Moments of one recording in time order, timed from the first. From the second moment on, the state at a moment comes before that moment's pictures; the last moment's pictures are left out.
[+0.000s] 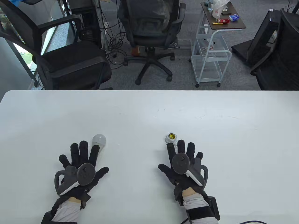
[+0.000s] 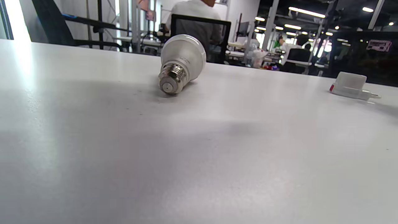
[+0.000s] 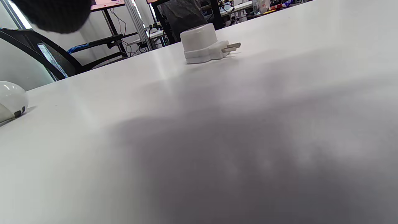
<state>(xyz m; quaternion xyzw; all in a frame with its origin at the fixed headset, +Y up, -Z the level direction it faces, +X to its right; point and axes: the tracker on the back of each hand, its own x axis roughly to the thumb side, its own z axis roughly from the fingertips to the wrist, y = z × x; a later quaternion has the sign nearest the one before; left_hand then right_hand) -0.279 -0.712 -0.287 -0.04 -0.10 0.04 0.99 0.102 -0.725 -0.308 0.02 0.05 0.98 0.20</state>
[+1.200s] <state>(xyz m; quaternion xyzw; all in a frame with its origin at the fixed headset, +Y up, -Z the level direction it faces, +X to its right) -0.282 -0.710 -0.284 -0.04 -0.08 0.07 0.99 0.124 -0.695 -0.369 -0.08 0.04 0.95 0.28</state>
